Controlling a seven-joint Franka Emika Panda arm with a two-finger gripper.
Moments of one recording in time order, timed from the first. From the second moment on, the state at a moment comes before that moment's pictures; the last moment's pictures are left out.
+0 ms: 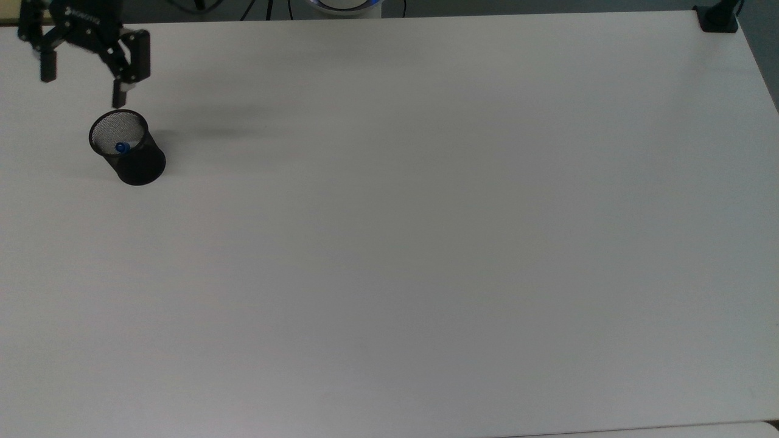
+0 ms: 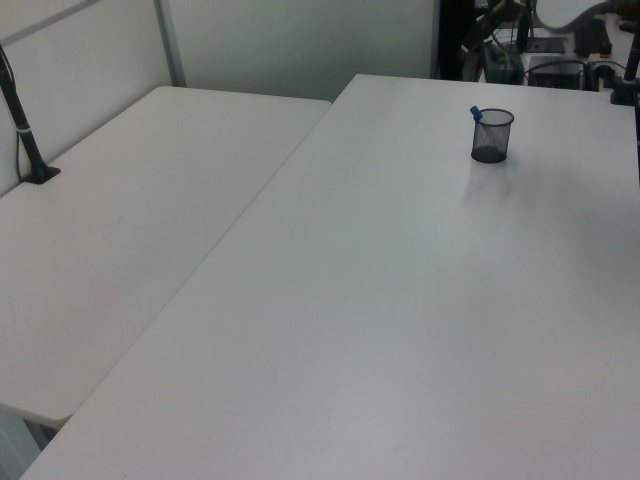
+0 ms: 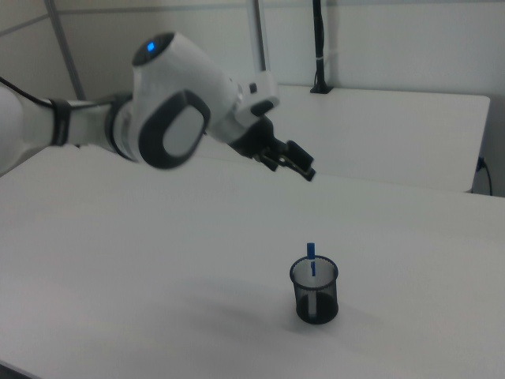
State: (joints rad) arm -0.48 -0.04 0.11 -2.02 -0.16 2.60 -0.01
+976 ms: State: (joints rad) arm -0.06 -0.06 -0.01 -1.69 -0.03 1.72 0.15
